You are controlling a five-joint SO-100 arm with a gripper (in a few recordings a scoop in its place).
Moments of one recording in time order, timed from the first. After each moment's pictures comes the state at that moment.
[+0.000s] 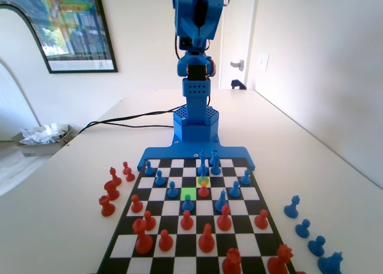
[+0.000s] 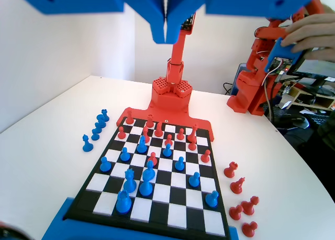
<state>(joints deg) 0.3 173.7 124.5 90.7 -99.1</state>
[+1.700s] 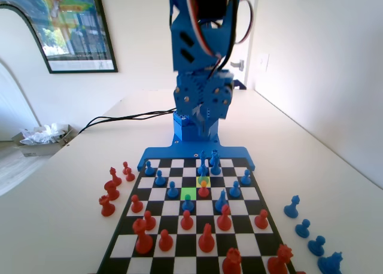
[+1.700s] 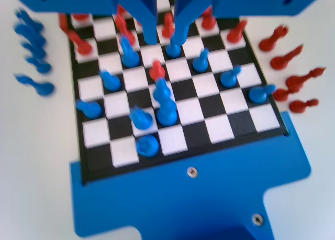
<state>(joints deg) -0.1 106.5 127.4 63.9 -76.6</state>
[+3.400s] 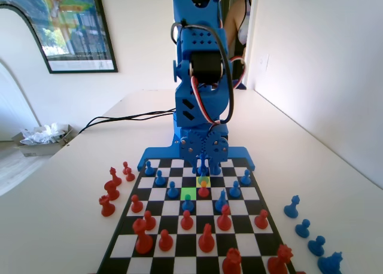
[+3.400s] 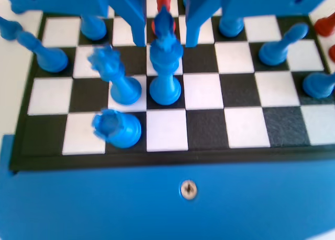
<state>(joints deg) -2.1 93.5 140.3 36.8 -85.7</state>
